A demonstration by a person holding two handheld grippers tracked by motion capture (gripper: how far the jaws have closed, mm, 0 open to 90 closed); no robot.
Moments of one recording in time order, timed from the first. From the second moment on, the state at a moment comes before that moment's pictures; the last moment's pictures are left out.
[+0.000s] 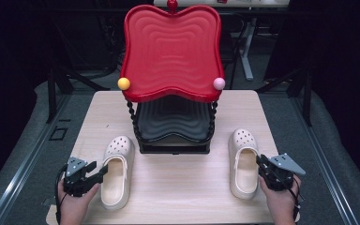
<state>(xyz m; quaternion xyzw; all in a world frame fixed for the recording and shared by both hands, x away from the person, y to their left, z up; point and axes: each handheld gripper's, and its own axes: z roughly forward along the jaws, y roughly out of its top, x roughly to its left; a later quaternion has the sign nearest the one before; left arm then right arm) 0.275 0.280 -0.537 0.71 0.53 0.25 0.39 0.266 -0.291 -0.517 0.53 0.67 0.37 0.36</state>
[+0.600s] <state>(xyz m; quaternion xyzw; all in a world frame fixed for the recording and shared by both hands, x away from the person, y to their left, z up) 0.278 0.278 -0.538 0.71 0.53 0.25 0.39 0.279 -0.303 -0.525 0.57 0.65 0.40 0.32</state>
